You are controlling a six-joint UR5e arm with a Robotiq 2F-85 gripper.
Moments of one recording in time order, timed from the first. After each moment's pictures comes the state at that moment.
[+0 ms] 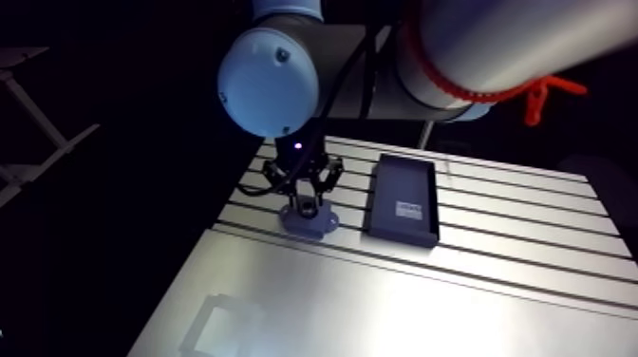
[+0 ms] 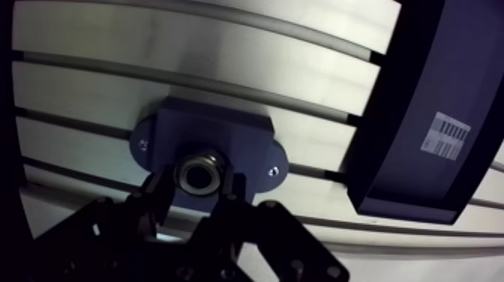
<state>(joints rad) 0.20 -1.22 1.94 -2.18 -1.61 -1.62</state>
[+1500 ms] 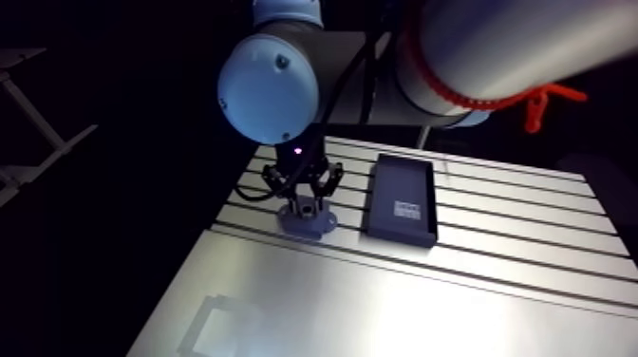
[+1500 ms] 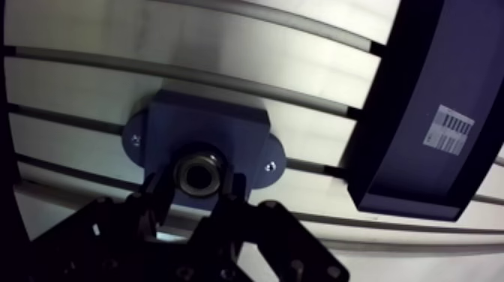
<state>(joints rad) 0.20 -1.22 1.95 -2.18 -1.61 -1.62</state>
